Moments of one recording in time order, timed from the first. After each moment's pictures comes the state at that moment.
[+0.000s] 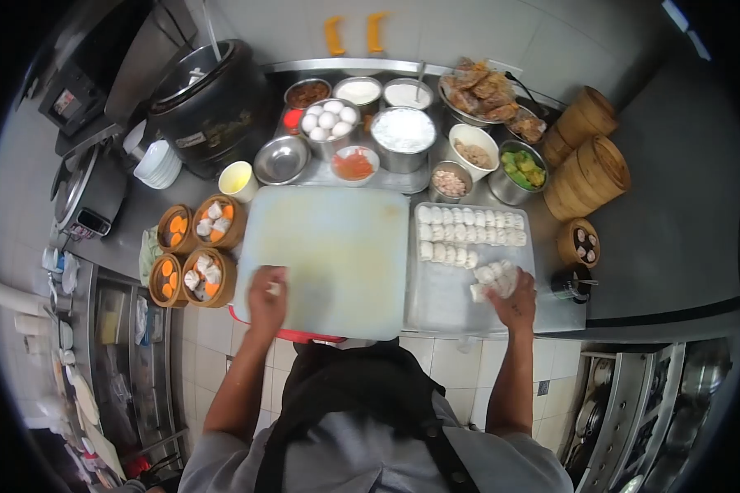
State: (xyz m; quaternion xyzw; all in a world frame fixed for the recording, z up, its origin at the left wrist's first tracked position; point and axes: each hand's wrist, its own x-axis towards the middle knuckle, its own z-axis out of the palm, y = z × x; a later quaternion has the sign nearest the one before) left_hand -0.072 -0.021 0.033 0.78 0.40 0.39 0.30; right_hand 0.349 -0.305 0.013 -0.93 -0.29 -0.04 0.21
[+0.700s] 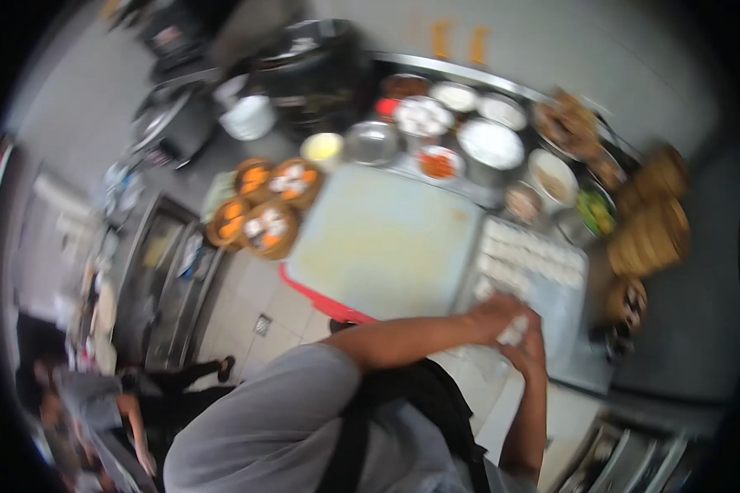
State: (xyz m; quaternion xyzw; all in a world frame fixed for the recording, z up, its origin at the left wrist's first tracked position) left_hand 0.201 -0.161 -0.014 0.91 0.05 0.12 0.39; right_hand 0.319 -0.299 -0.002 -0.74 -0.52 0.21 0.38
